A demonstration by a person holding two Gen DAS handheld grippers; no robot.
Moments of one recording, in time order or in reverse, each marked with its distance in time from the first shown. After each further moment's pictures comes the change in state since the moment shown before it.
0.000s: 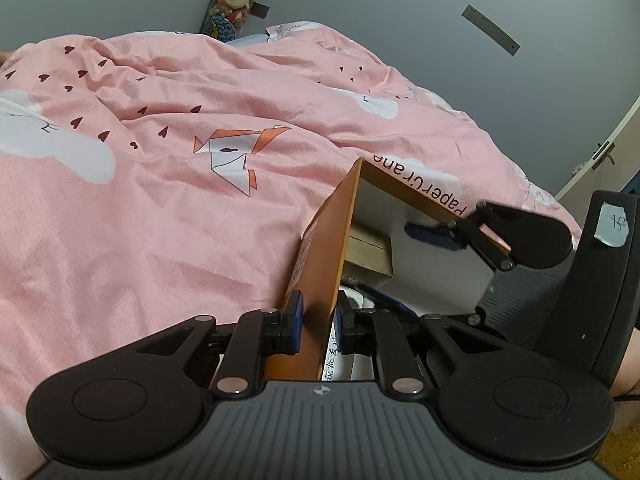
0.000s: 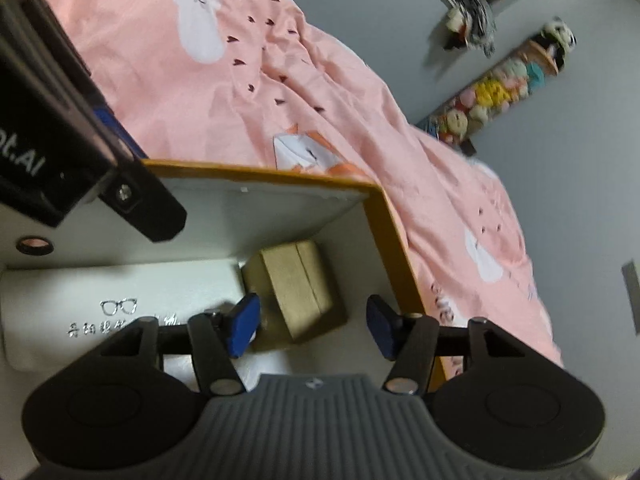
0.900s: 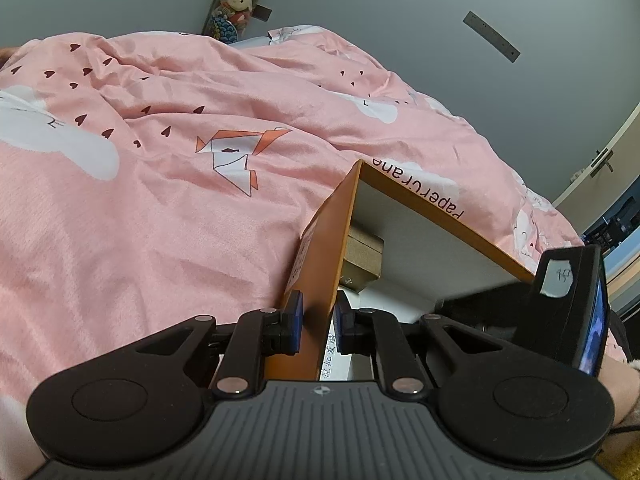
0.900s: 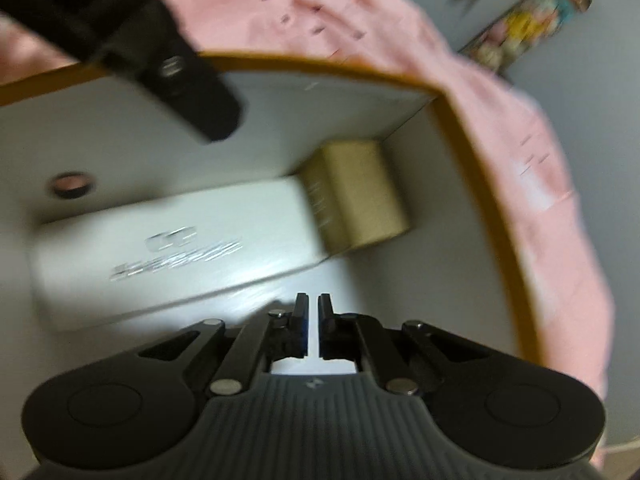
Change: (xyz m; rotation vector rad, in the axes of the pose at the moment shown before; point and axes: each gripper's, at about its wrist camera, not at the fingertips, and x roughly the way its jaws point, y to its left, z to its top) left arm -0.004 0.002 -0.002 -0.015 -0.011 -0.007; right arm 0.006 0.023 -0.018 0.083 0.208 0.191
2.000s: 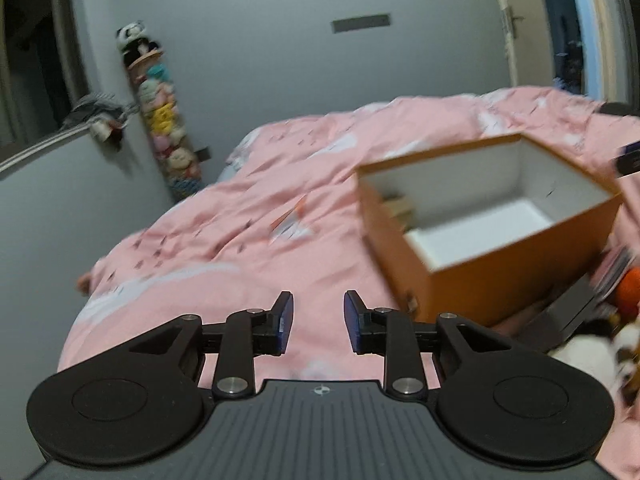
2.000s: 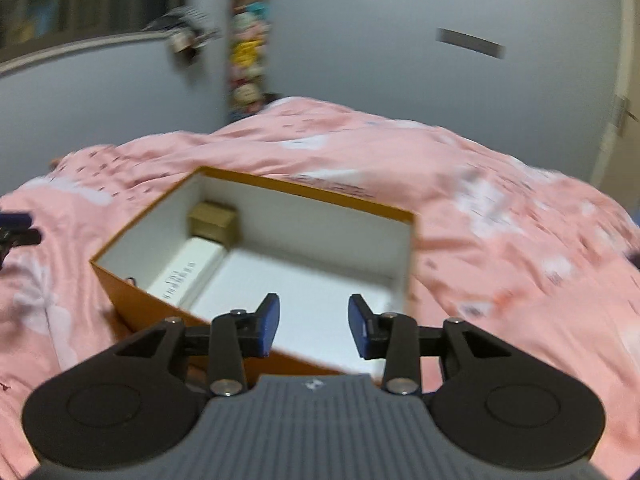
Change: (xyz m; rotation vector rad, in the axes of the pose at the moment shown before) left arm -0.126 0.029 -0.079 0.737 -0.228 0.187; right arm -0.223 0.057 -0.181 0.943 -0.361 -0.327
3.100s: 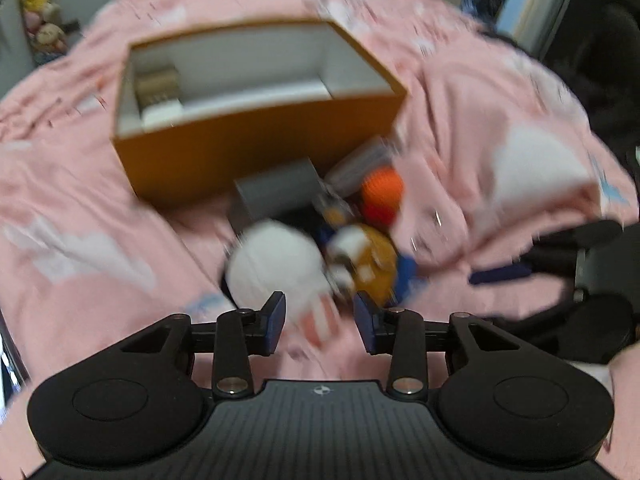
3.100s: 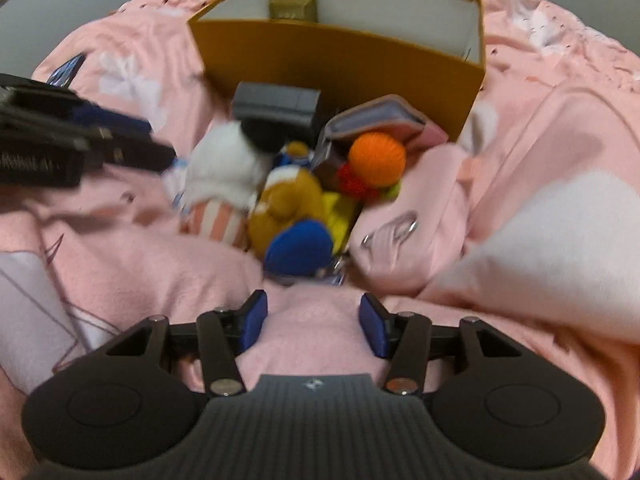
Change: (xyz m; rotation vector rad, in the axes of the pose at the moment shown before) left arm -0.049 -0.139 -0.005 -0.031 0.429 -0.455; right arm -0.046 0.039 -0.116 -0.069 0.509 0.204
